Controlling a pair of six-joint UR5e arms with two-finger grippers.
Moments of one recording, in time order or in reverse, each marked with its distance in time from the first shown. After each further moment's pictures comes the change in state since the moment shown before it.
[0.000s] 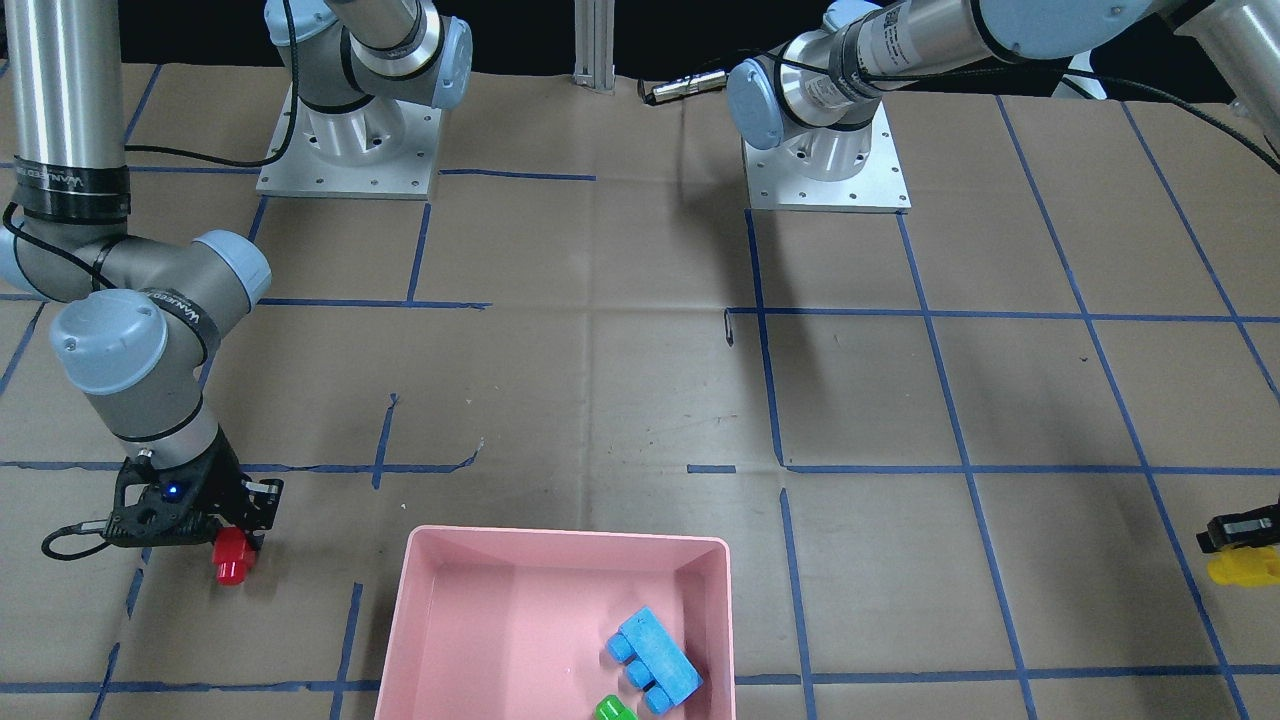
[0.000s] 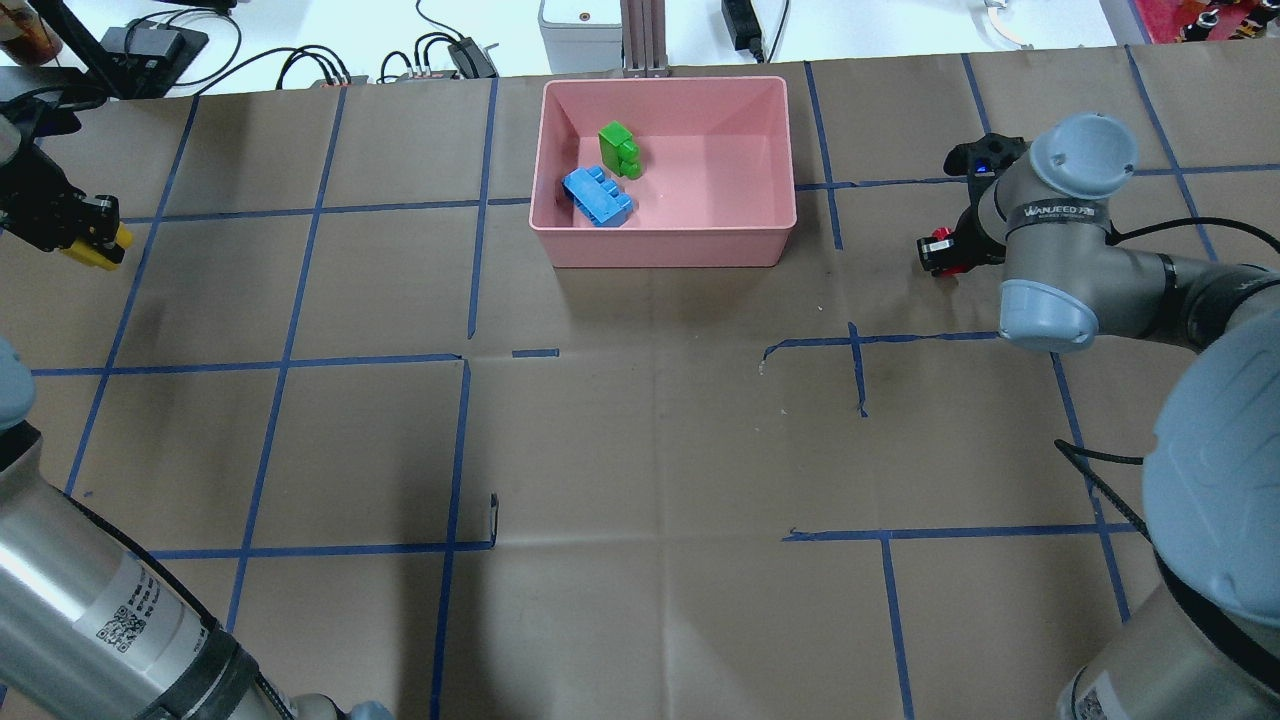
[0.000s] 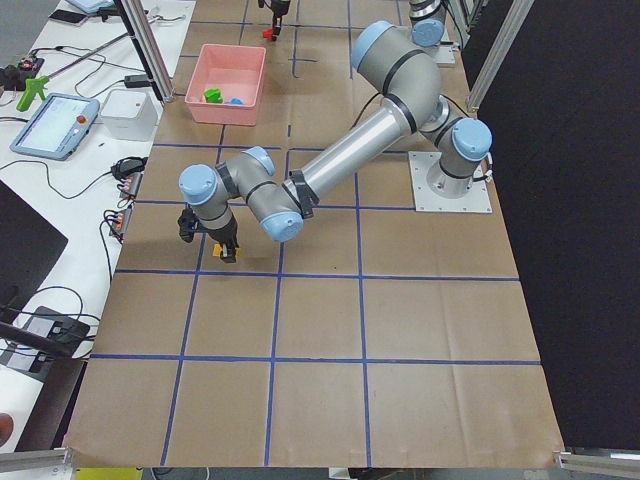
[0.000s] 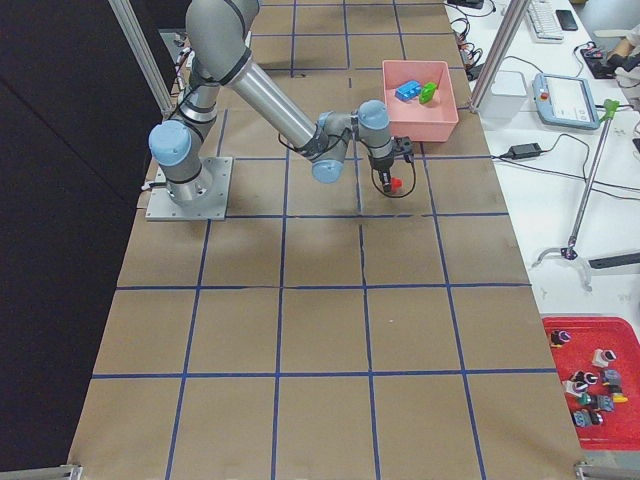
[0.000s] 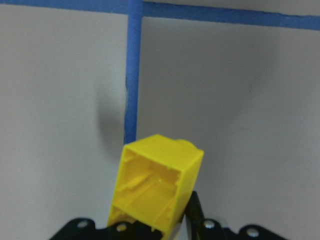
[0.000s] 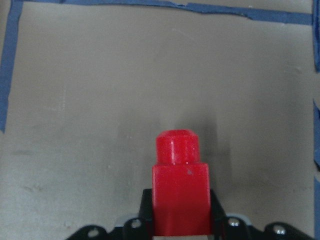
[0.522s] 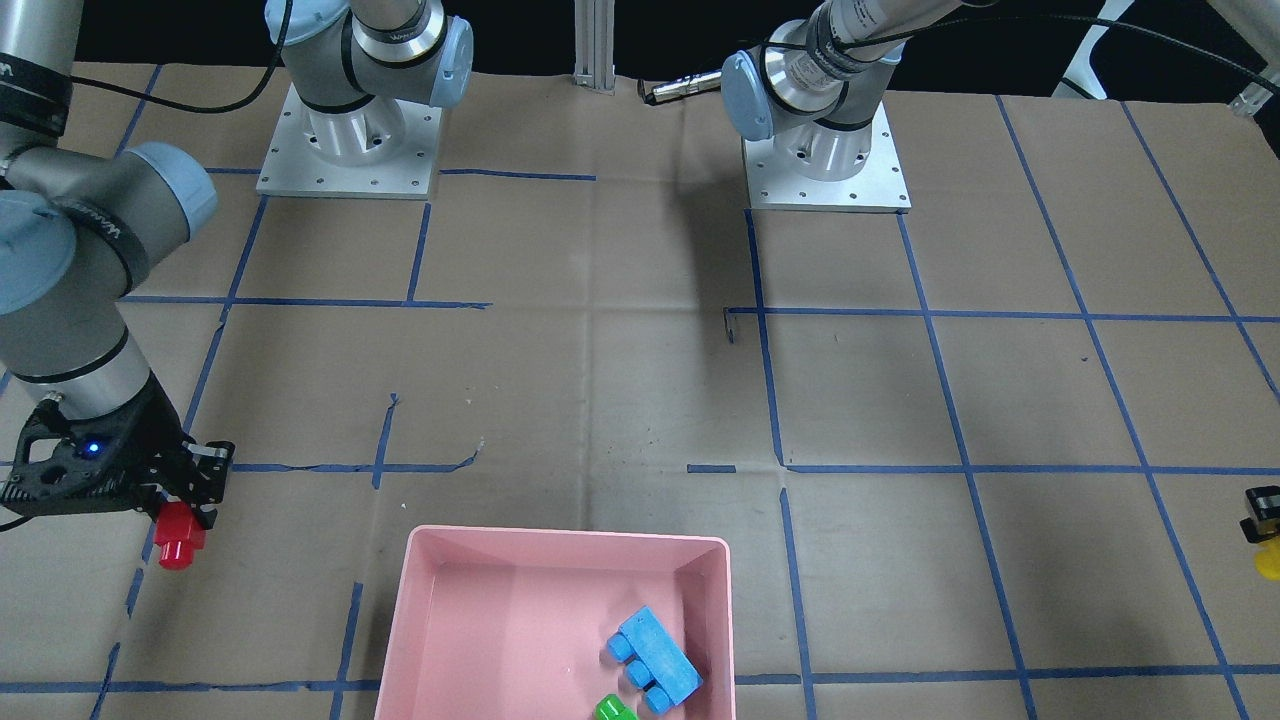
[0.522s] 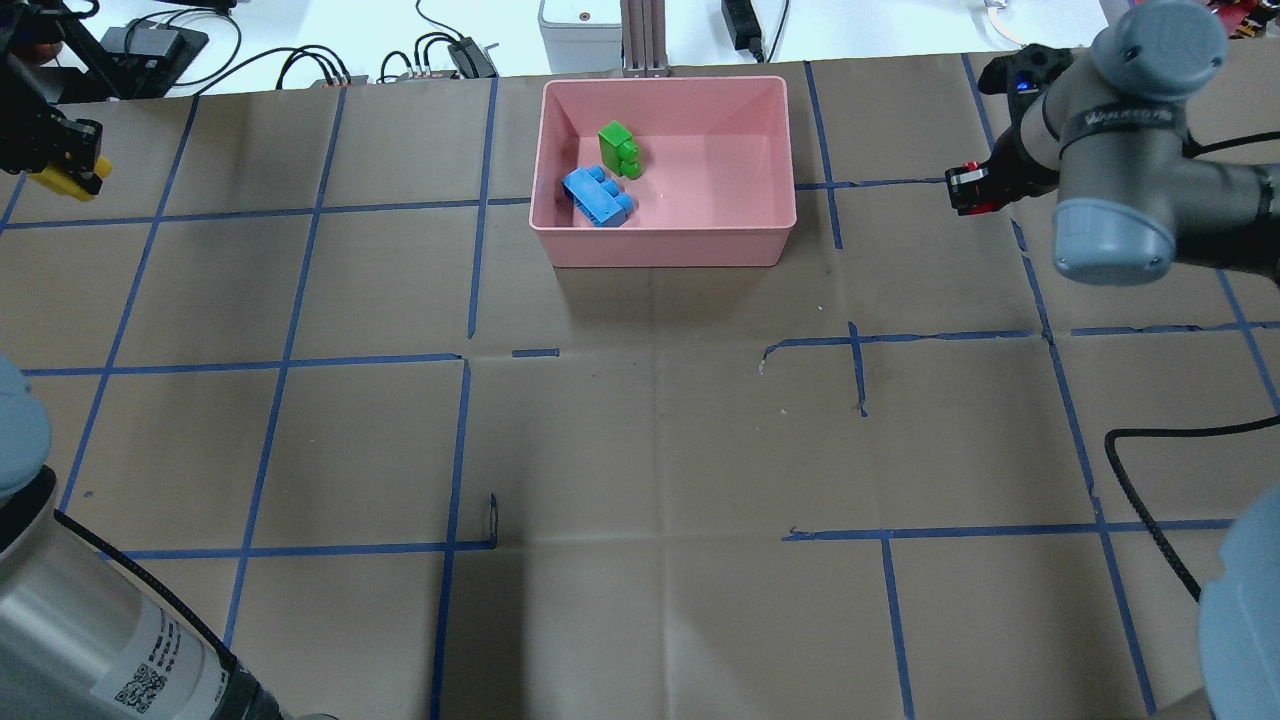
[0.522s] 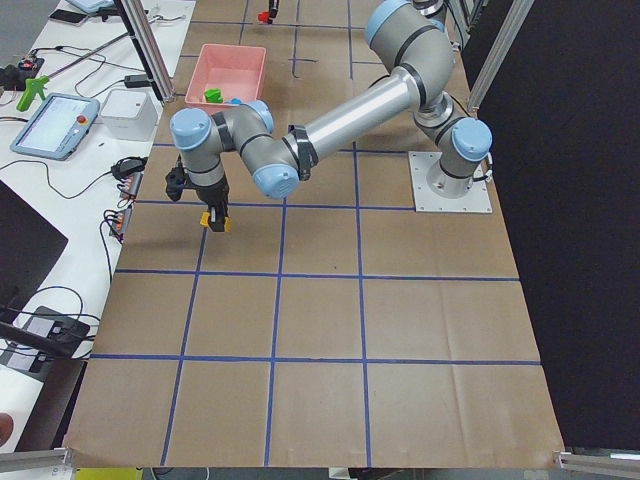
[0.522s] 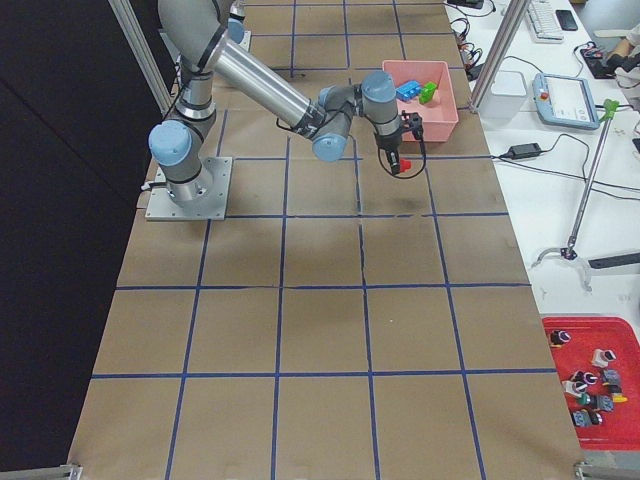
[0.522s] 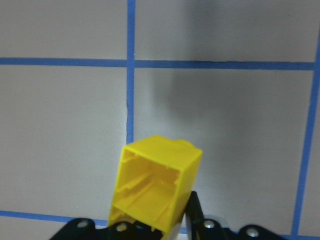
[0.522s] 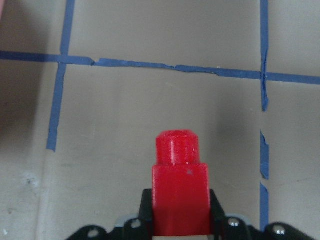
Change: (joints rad) left arm -0.099 0.117 0.025 -0.046 0.052 -0.030; right arm 0.019 -0.156 -0.181 0.357 0.037 -0.001
